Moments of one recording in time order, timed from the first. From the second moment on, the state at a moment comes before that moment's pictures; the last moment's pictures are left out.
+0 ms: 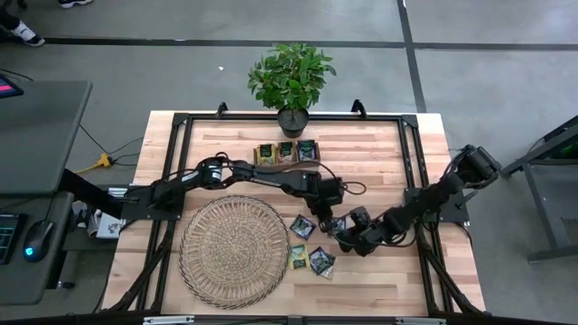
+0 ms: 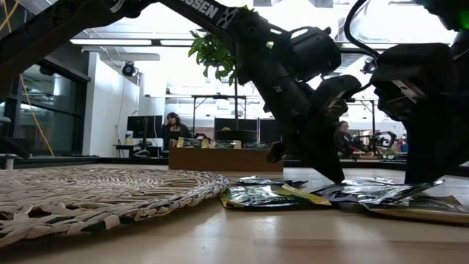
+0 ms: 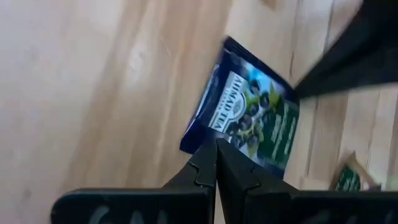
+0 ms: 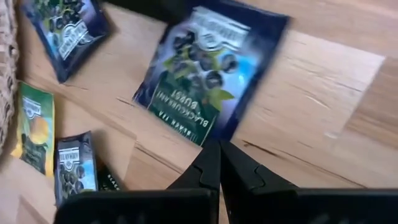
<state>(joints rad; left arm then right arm) 0.00 2.42 1.95 -0.55 0.31 -0.42 0.55 1.56 0.61 -0.25 0.27 1.75</state>
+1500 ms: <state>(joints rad) -0.08 2.43 1.95 -0.33 0.23 -0.82 0.64 1.22 0.60 -0.51 0.32 1.85</state>
